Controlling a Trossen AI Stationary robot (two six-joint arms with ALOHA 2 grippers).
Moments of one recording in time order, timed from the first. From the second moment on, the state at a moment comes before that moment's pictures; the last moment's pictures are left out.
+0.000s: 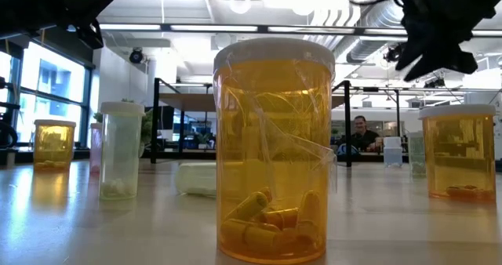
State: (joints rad) left arm 0.00 0.00 0.03 0.31 -0.19 -0.06; right arm 0.00 0.69 0.65 -0.81 0.25 1.00
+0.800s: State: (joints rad) left arm 0.00 0.00 0.03 0.34 -0.19 -0.08; right arm 0.07 0.99 0.65 -0.83 0.25 1.15
